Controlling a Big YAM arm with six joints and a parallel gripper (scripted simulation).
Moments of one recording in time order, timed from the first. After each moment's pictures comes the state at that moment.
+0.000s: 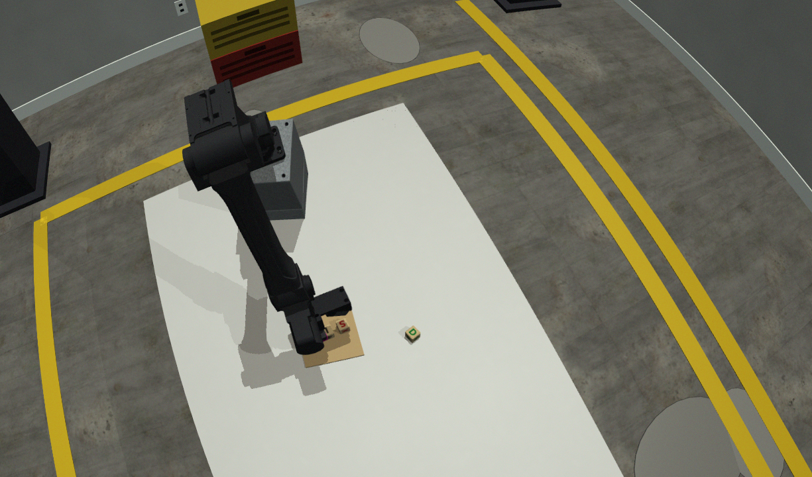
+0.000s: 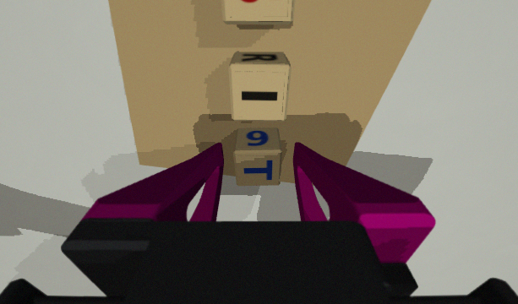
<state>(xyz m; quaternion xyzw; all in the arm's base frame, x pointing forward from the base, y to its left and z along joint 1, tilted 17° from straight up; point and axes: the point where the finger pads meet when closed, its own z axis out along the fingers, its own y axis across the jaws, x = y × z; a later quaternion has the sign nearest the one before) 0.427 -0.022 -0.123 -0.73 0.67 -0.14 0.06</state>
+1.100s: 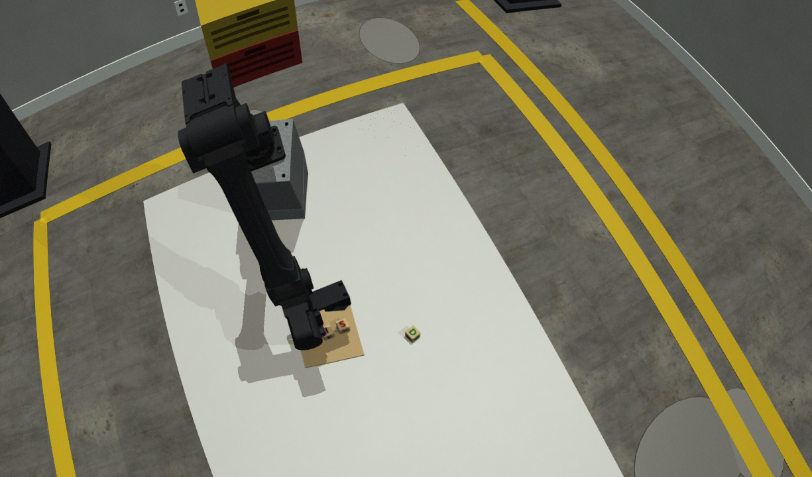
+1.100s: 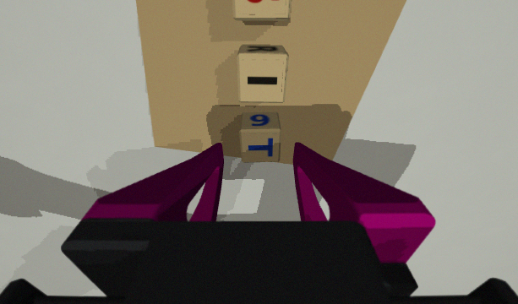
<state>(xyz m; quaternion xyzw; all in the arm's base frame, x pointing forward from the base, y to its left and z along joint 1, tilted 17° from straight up) 0.419 -0.019 -0.102 -0.73 0.67 -0.14 0.06</state>
